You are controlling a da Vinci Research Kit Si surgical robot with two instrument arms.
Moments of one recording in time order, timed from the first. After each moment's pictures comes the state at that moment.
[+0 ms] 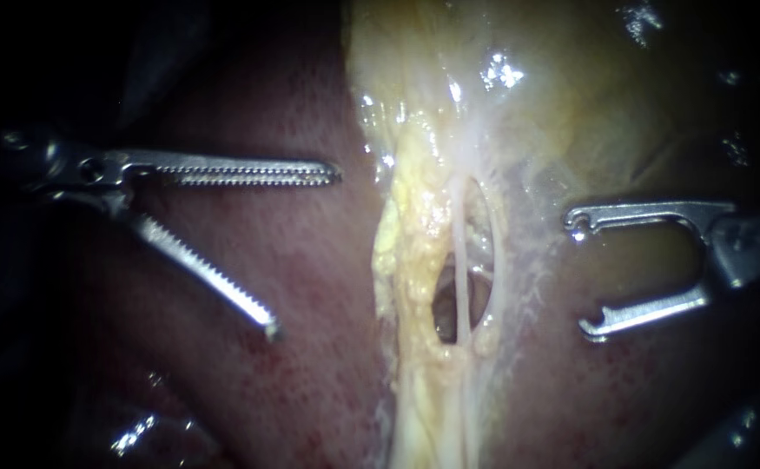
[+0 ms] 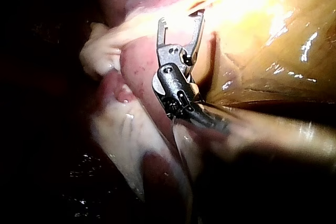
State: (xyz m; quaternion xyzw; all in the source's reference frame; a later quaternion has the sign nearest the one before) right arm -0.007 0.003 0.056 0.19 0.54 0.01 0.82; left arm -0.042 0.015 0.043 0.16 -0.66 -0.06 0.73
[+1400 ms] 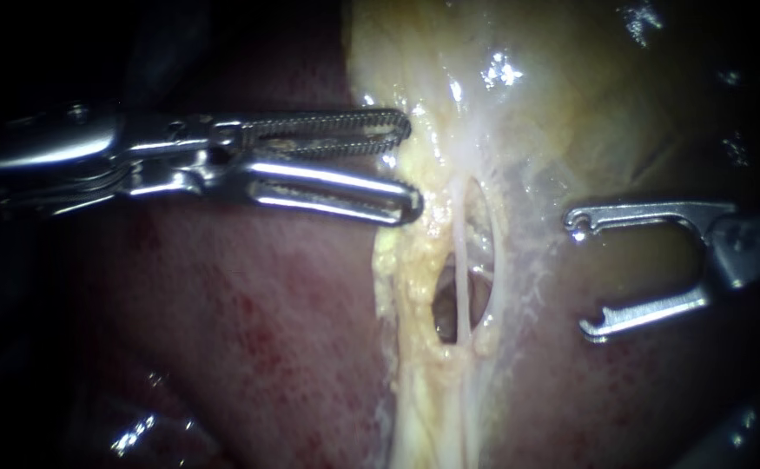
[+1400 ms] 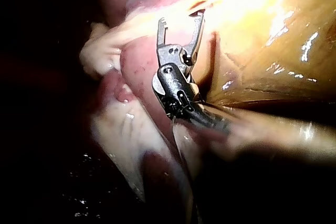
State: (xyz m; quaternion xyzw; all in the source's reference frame) right arm -0.007 0.003 0.056 0.19 0.54 0.01 0.82; left arm -0.048 0.015 0.044 0.16 -0.54 -0.34 0.75
